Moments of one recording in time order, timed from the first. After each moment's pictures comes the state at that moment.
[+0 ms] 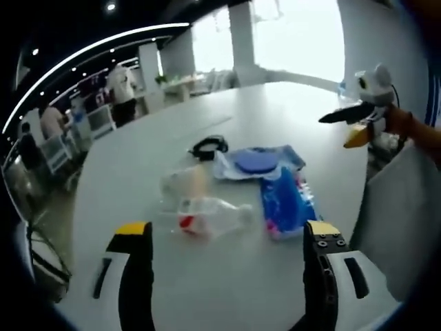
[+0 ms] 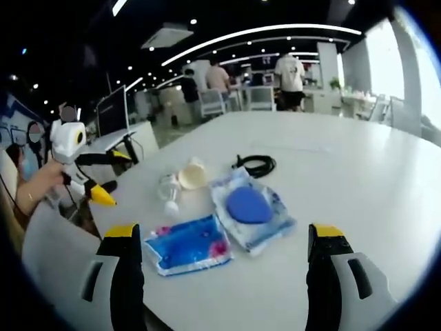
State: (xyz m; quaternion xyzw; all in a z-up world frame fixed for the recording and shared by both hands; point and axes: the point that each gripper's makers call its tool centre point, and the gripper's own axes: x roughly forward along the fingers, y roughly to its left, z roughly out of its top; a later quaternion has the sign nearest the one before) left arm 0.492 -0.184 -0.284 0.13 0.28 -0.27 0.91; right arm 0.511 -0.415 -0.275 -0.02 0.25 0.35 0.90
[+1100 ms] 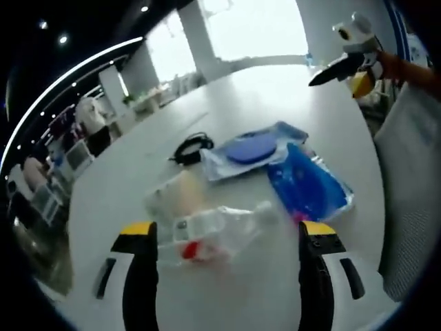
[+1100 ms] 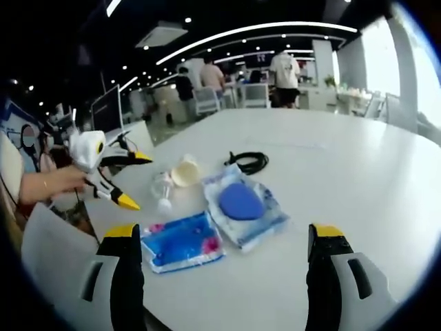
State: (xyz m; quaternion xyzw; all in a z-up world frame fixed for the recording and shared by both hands) left arm 0.539 -0.198 -0.329 0.24 0.25 -0.34 0.87; right arm 0.515 -0.425 -0.279 -0.02 0.26 0.33 0.91
